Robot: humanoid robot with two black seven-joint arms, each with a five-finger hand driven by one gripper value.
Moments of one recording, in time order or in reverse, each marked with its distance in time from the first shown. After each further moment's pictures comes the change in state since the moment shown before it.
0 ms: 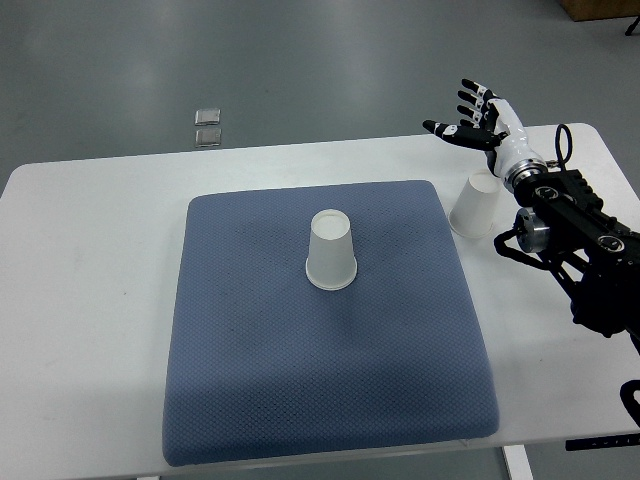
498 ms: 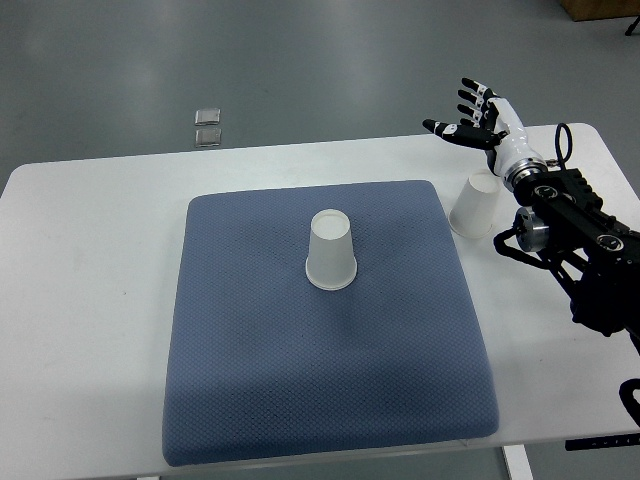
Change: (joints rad) left arm 0.000 0.000 0.000 0.003 -0.005 0.005 -0.003; right arm 0.004 0.001 0.000 -0.004 -0.002 0.004 0.000
